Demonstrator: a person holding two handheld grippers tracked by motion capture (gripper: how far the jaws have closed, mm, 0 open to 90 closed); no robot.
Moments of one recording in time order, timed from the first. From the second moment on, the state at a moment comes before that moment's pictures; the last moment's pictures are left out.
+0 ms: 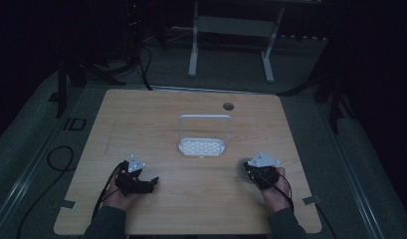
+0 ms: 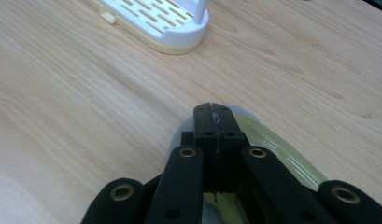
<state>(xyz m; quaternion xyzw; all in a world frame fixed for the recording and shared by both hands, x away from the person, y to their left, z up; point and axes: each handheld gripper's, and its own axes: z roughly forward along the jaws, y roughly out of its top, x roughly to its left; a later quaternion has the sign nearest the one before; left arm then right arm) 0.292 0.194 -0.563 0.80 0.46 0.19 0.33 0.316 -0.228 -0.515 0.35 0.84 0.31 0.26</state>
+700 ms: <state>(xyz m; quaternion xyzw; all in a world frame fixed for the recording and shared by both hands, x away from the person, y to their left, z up) 0.292 0.193 -0.564 0.80 0.46 0.19 0.33 0.347 -0.252 -0.489 0.39 0.82 0.33 0.24</state>
